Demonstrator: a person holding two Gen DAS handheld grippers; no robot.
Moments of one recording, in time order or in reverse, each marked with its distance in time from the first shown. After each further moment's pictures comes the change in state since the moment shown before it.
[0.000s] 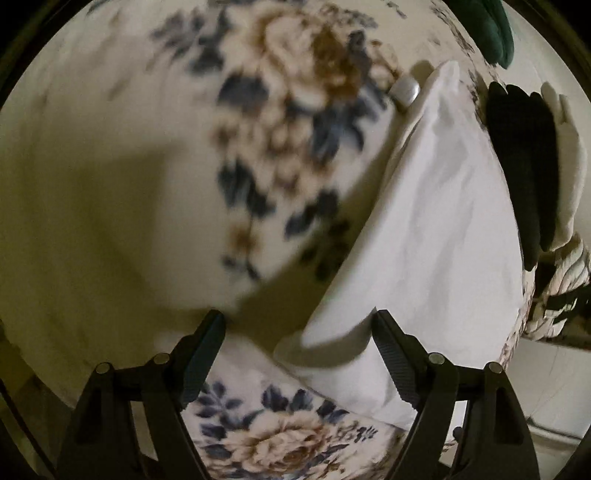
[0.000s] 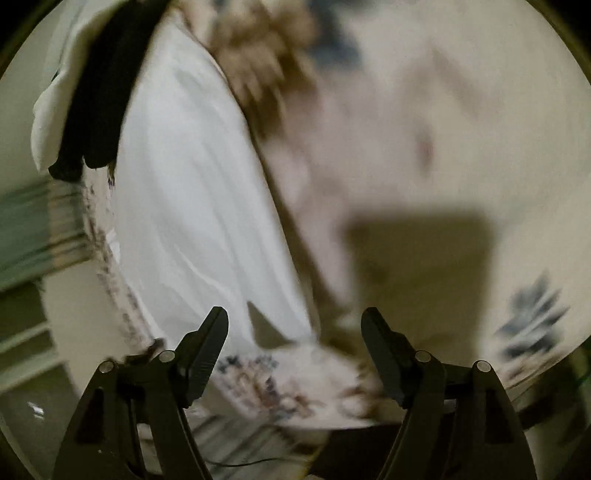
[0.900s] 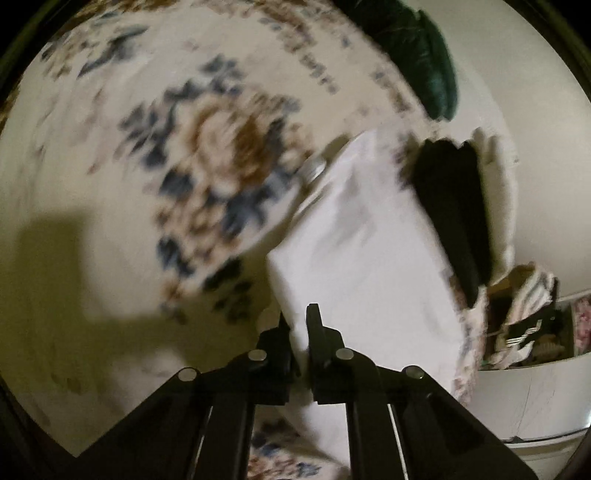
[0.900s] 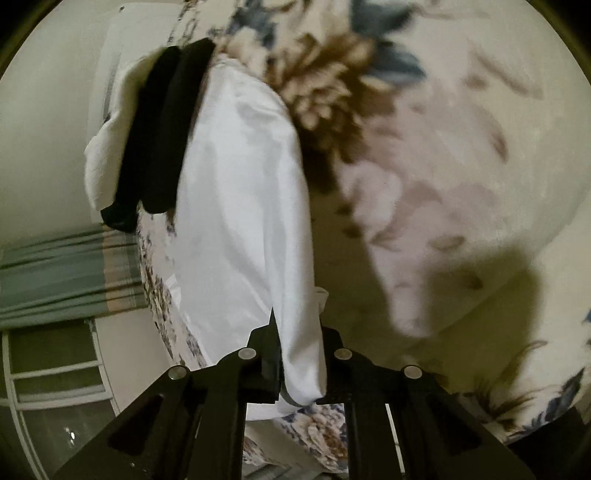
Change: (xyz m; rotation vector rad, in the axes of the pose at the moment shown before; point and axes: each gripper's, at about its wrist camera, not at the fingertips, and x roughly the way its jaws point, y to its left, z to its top) left arm -0.060 -0.028 -0.003 0.037 -0.296 -0.211; right arm -0.039 0.016 -0.014 0.000 -0.254 0.201
